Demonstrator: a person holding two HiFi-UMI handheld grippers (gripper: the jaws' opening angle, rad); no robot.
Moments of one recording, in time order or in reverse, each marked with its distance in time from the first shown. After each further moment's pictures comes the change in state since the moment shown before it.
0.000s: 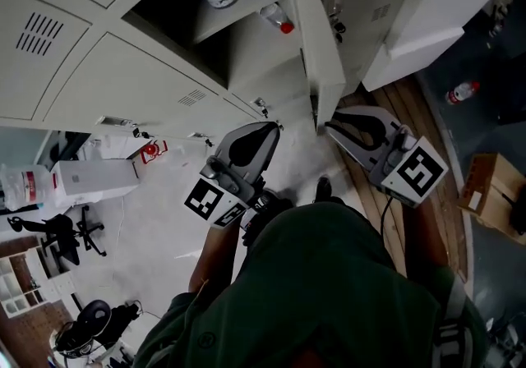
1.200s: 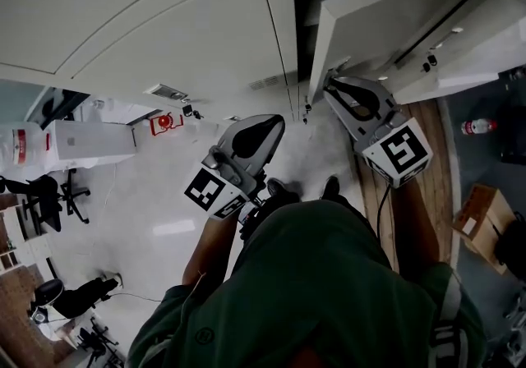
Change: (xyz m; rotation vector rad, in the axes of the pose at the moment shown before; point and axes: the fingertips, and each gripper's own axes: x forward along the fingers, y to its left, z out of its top) left arm -0.130 0.137 0.010 -0.057 -0.042 0.119; right arm 0.222 0.001 0.004 -0.118 0.120 -0.051
